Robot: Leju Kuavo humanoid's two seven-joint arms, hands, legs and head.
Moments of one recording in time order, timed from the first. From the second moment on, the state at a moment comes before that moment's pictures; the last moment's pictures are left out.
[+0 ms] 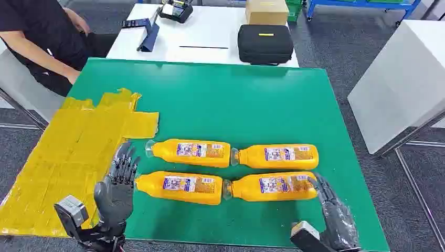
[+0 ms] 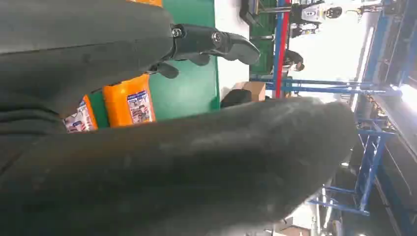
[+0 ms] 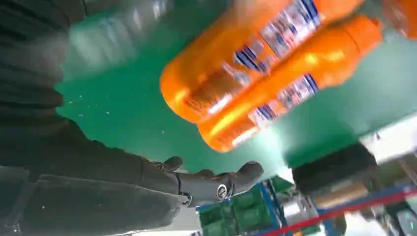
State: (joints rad) left arm 0.16 0.04 -0.38 -1.58 0.20 0.09 -0.56; right arm 0.40 -0.50 0.22 -1.75 0.72 -0.27 0.06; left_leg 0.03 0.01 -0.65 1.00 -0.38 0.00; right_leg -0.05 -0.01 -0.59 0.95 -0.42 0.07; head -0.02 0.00
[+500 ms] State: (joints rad) left arm 0.18 0.06 -0.44 -1.58 0.25 0.17 -0.59; right arm 0.29 -0.57 0.28 -1.65 0.76 -0.19 0.03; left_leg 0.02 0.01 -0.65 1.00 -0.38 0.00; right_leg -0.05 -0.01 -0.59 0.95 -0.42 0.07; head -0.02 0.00
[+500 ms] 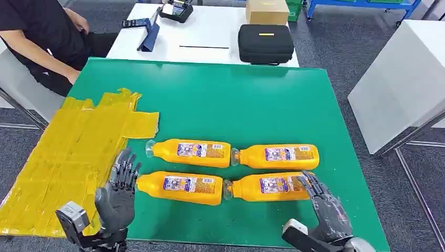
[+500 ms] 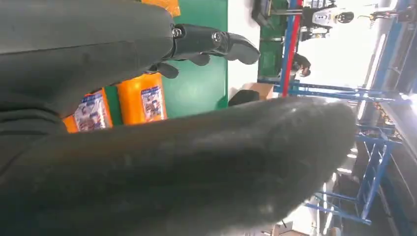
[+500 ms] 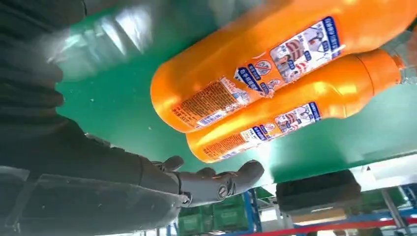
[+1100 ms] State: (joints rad) left arm 0.17 0.09 -0.48 -1.58 0.29 0.20 -0.60; right arm 0.13 -0.59 0.32 -1.51 0.77 -0.08 0.02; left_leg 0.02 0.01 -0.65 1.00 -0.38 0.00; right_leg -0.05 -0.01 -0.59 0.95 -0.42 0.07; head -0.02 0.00
